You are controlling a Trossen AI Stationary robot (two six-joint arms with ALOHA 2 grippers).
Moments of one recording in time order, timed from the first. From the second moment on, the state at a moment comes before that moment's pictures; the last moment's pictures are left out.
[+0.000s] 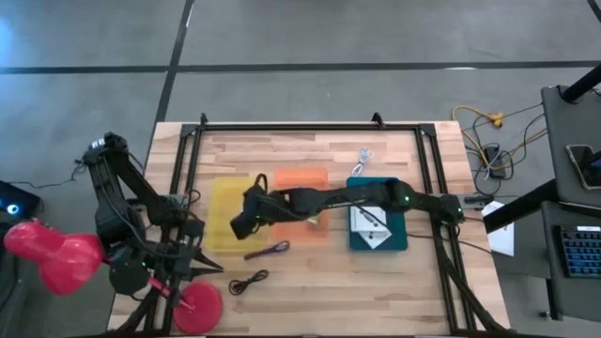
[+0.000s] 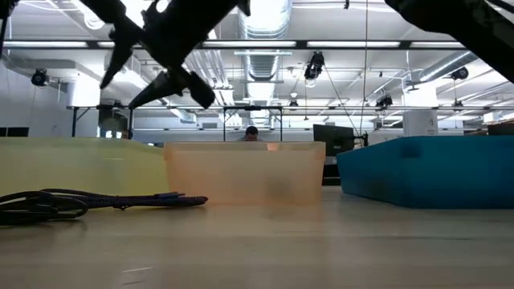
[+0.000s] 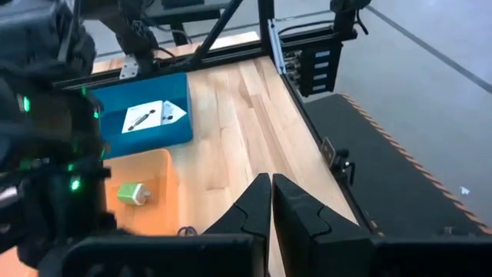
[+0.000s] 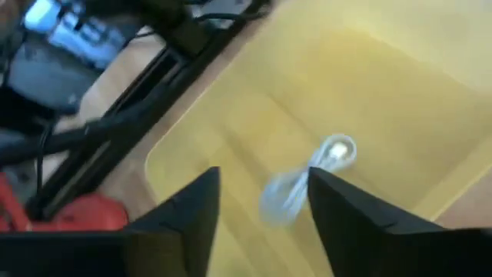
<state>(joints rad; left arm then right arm) -1.05 1.08 1.16 -0.69 -0.76 -0.44 0.11 2.48 2.35 -0.61 0.21 0.91</state>
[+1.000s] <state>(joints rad) -1.05 1.17 1.15 -0.68 -0.76 -0.44 0.35 2.59 2.35 -0.66 0.10 0.26</state>
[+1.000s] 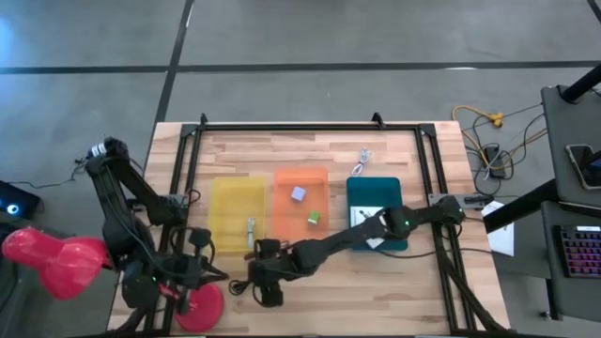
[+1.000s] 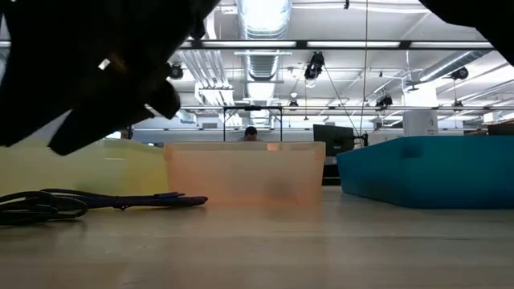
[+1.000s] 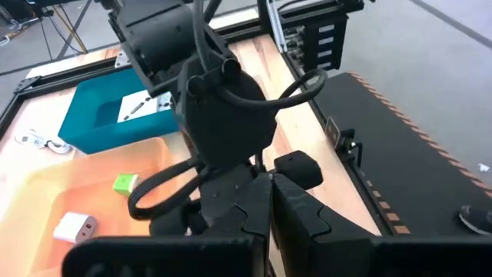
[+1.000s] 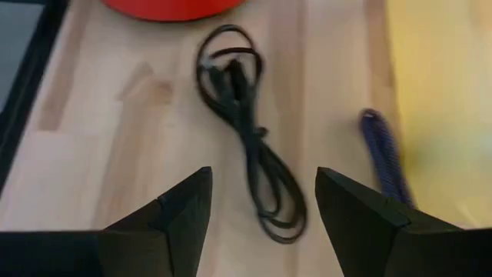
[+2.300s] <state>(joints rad) -1.05 1.19 1.15 -0.63 -0.76 -0.44 0.34 2.48 2.36 -0.67 0.24 0.66</state>
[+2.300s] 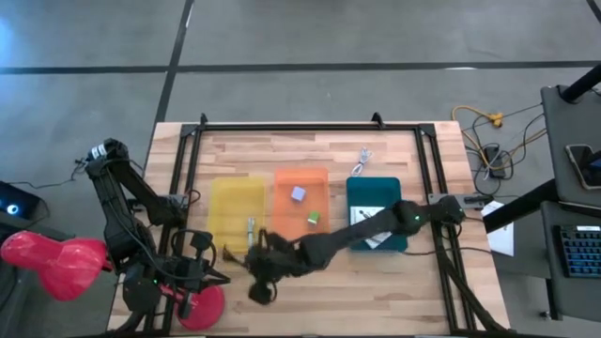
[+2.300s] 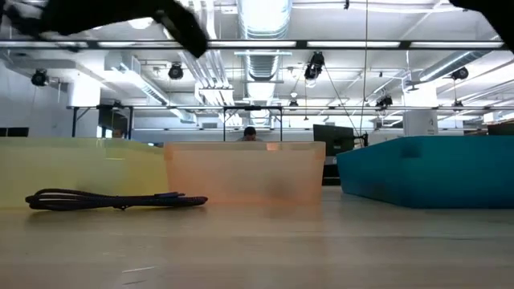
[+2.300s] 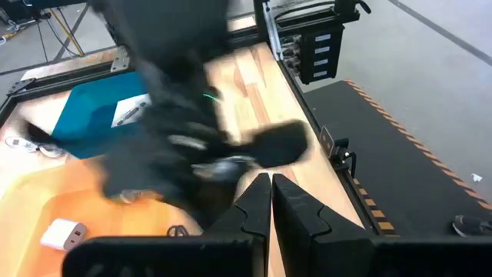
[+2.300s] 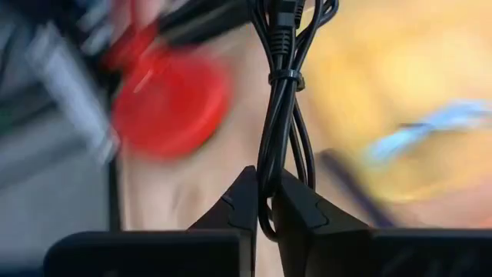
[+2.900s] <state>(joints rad) -1.05 1.19 1.15 -0.62 -0.77 -0.43 0.11 2.49 2.35 -0.62 0.05 0.83</state>
